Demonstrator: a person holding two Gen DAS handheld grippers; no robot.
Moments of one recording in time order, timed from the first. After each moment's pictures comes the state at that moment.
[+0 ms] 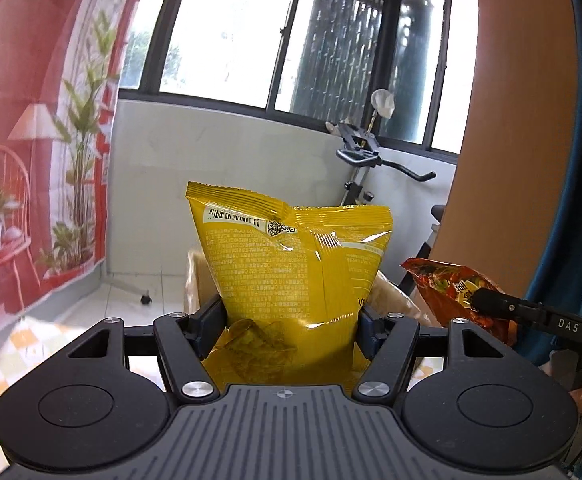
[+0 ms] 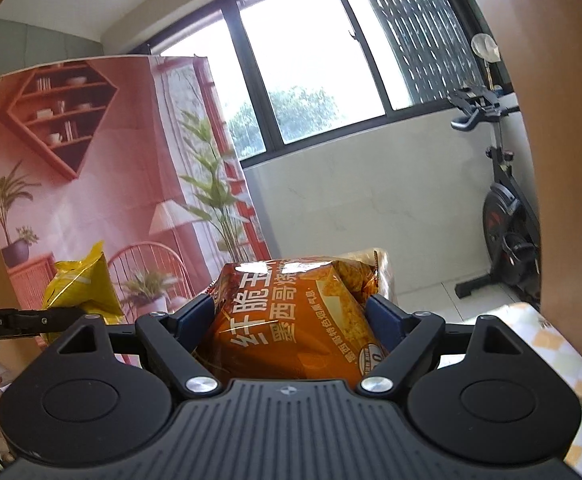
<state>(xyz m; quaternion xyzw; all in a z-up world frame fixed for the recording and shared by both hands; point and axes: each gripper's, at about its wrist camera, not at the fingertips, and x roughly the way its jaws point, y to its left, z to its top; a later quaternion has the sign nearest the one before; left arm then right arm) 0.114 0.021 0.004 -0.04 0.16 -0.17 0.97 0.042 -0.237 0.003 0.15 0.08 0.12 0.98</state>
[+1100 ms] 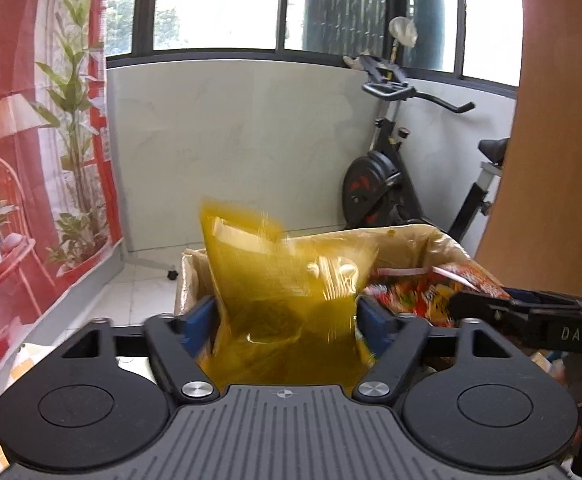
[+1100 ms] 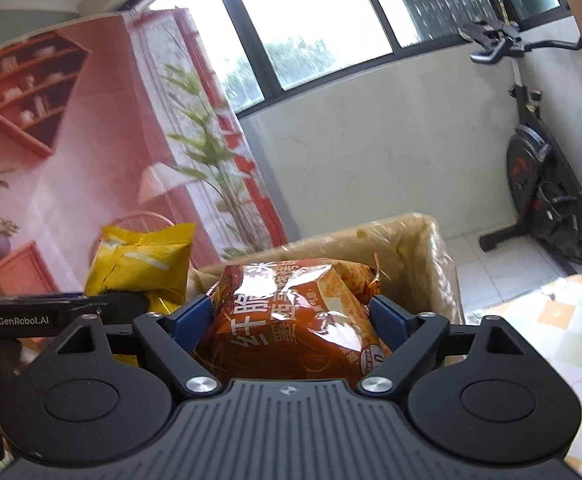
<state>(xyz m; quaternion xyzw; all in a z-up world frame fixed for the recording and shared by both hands) 0.239 -0.002 -0.006 0.03 0.24 -0.14 0.96 0.196 -0.224 -0.014 0.17 0.17 0.13 0.96</state>
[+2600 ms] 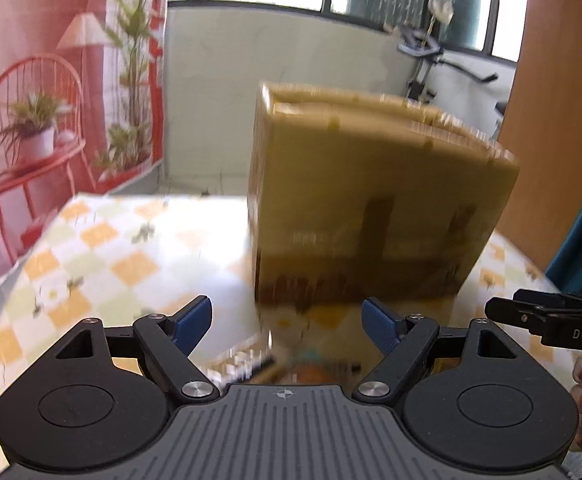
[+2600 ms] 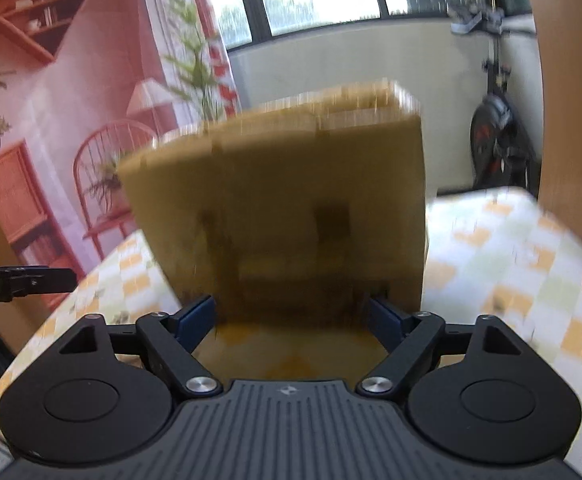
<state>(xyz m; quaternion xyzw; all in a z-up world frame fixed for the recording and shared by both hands) 0.088 0.054 -0.101 -0.01 0.30 -0.09 0.95 0.041 -0.172 -0.106 0.11 0.25 0.10 0.96</state>
